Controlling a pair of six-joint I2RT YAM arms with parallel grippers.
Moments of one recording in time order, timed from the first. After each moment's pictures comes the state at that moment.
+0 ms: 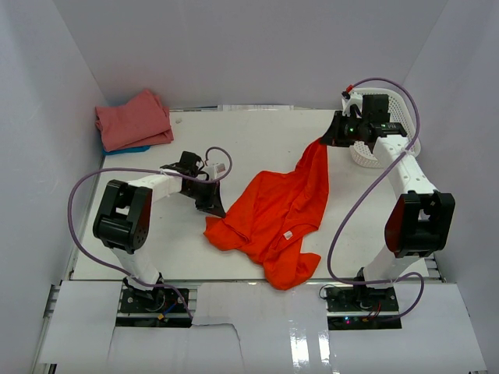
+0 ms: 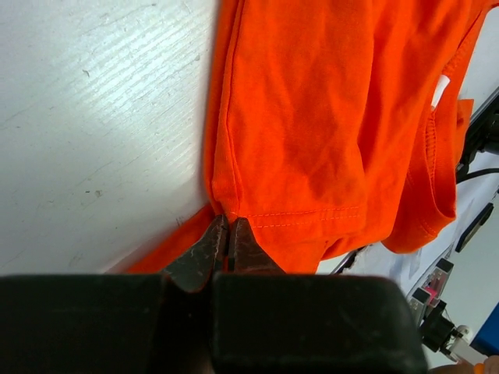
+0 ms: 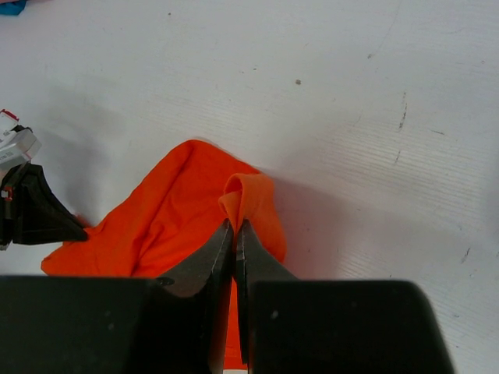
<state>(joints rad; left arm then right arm) -0.30 1.76 1.00 -0.49 0.68 -0.07 0.06 1.66 1.47 -0.52 -0.54 0.13</state>
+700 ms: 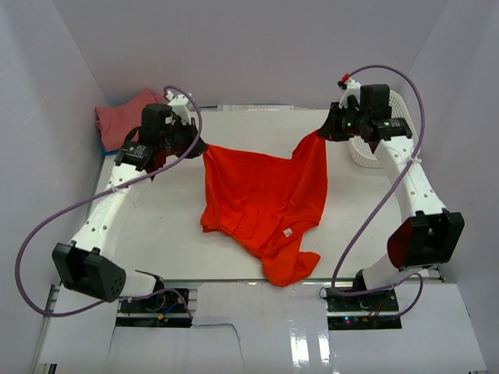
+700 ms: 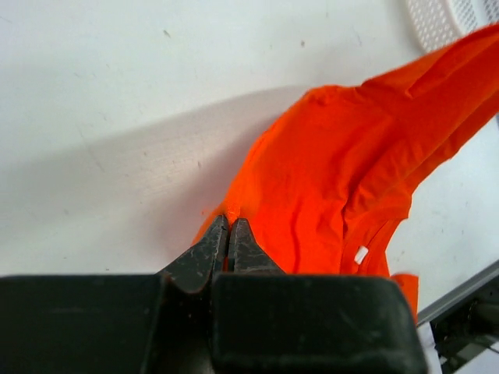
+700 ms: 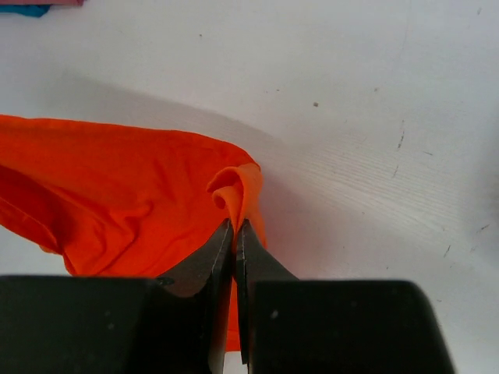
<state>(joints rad) -0.30 1.38 1.39 -0.60 0.26 -0.23 0.15 1.57 1.57 -0.64 -0.44 0.10</state>
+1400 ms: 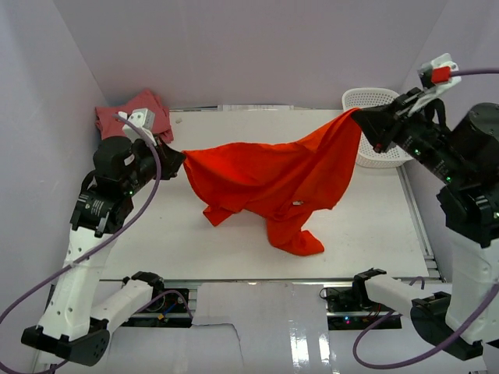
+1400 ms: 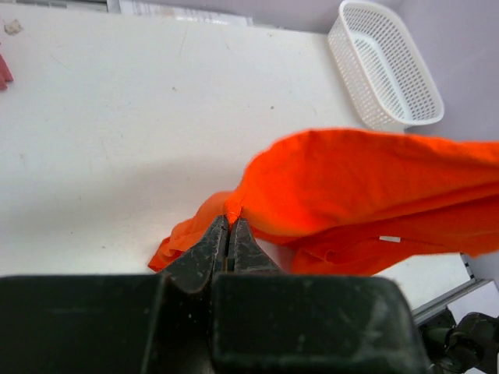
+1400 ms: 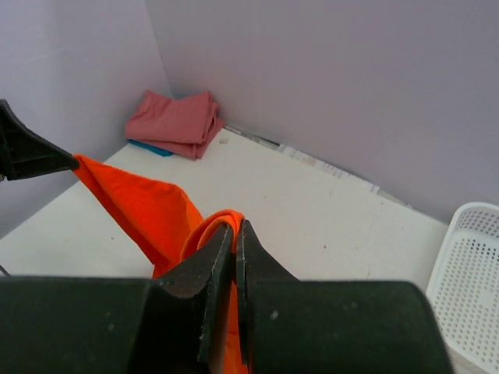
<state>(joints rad) -0.30 0.94 1.30 -0.66 0.15 -0.36 0.31 1.10 1.94 -0.84 -0.34 0.07</state>
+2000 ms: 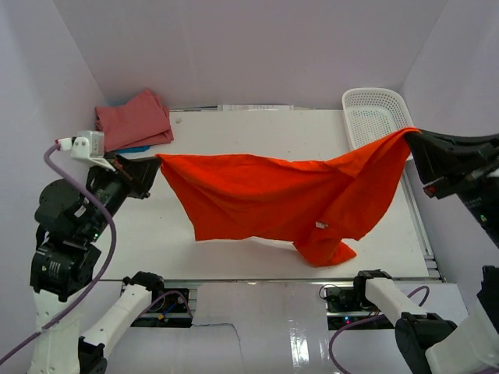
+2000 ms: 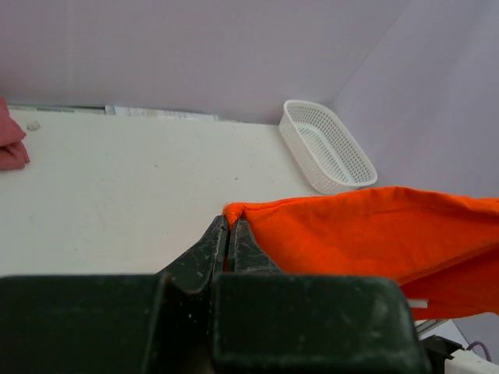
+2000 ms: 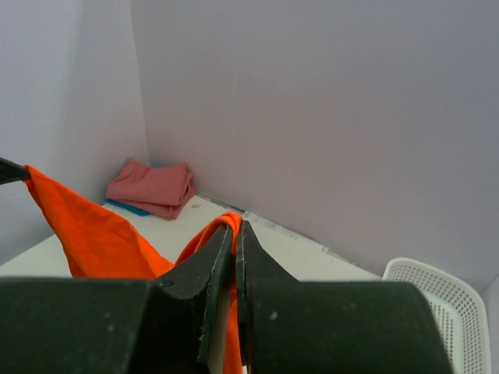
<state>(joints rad) -0.30 0.70 1.39 -0.69 0.10 -0.41 0.04 0.99 2.24 -0.95 -0.53 0.10</state>
